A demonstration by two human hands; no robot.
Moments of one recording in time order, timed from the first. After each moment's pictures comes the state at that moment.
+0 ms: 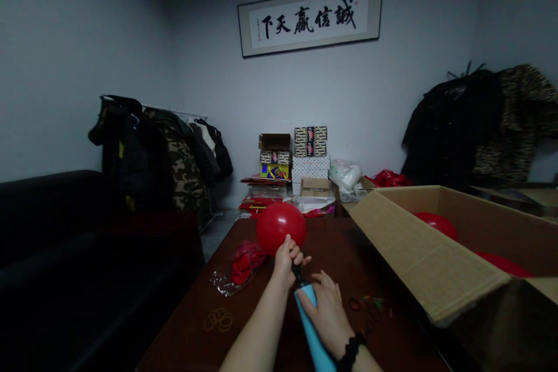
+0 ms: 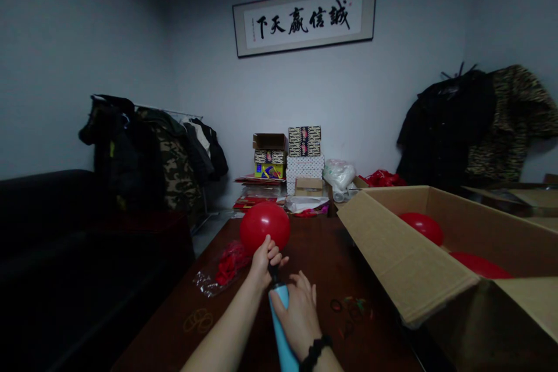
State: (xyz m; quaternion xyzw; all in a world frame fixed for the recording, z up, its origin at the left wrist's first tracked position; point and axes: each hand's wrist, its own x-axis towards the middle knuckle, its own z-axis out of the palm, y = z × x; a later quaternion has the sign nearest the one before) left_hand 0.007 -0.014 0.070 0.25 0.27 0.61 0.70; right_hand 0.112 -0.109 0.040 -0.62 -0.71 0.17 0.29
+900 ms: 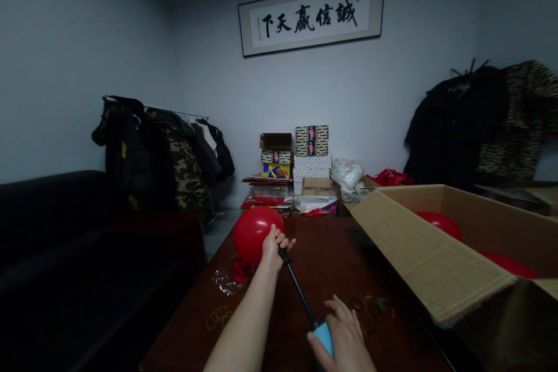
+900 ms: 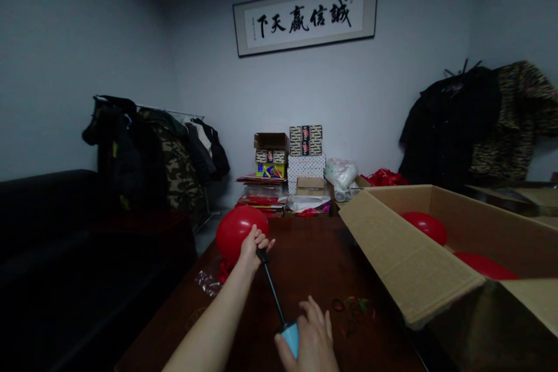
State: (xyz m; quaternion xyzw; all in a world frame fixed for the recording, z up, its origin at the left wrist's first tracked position) left_hand -0.032 0.012 0.094 0.20 0.27 0.66 0.68; right_hand 0.131 -0.157 0.014 -0.62 -0.74 0.08 0.25
